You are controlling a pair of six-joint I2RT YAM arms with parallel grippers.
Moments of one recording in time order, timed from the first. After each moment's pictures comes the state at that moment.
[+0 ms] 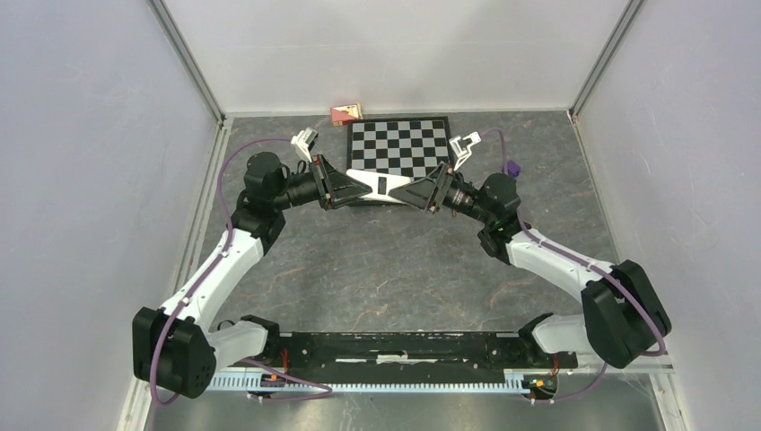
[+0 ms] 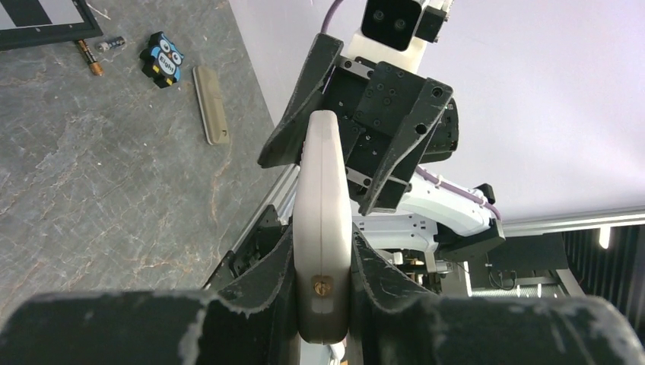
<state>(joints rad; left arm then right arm) -0.30 1.14 0.85 0.18 0.87 -1.12 0.53 1.32 0.70 0.76 -0.59 1.01</state>
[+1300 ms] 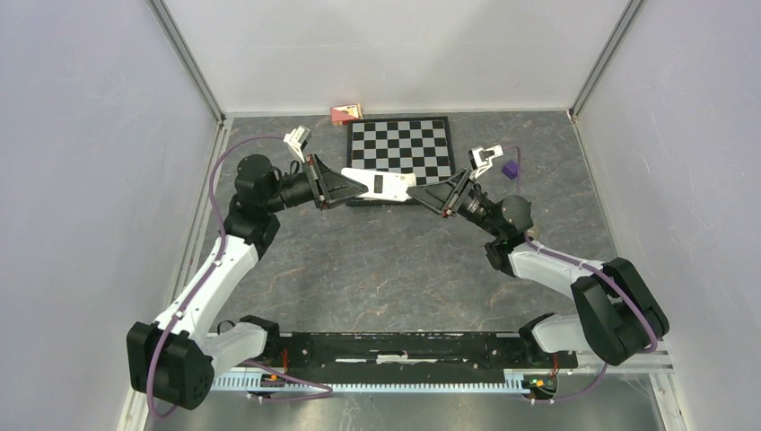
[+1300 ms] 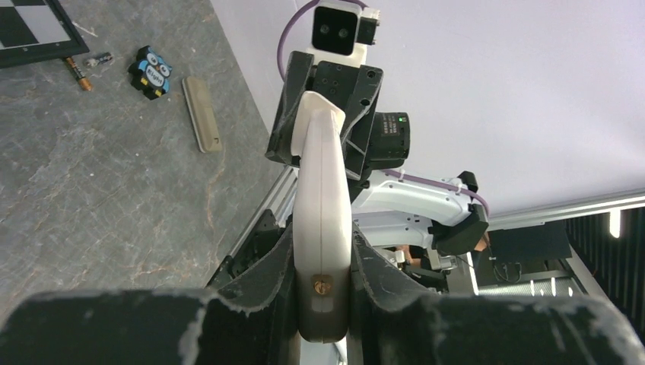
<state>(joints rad) -0.29 1.08 0.85 0.20 0.88 -1.13 0.48 1.34 0.52 1.19 -0.55 1.31</state>
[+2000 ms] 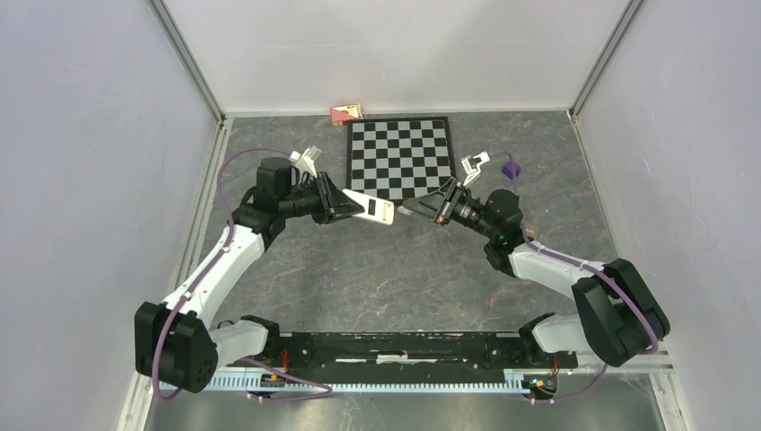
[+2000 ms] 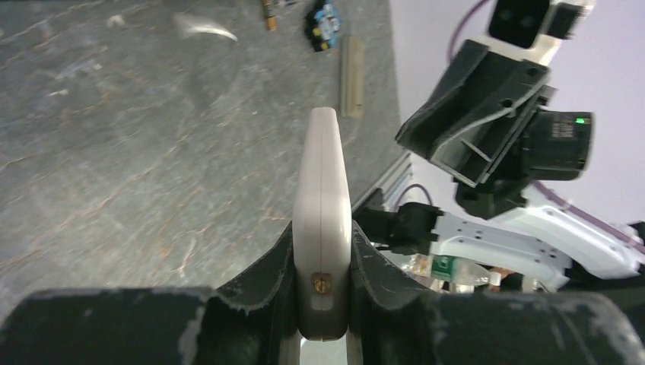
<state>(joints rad) -0.29 1.16 0.87 -0.21 0.72 -0.80 0.48 1.34 0.52 0.91 -0.55 1.13</state>
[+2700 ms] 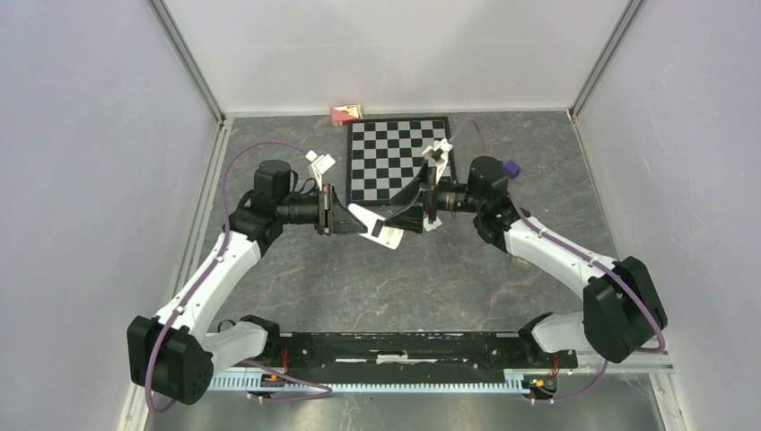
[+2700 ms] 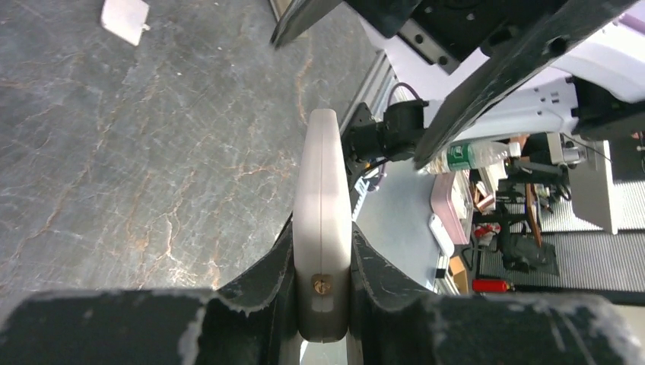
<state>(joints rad) -0.31 1.11 0.88 -0.31 0.96 -0.49 0.53 1.34 0.83 0.47 -0.87 0.45</state>
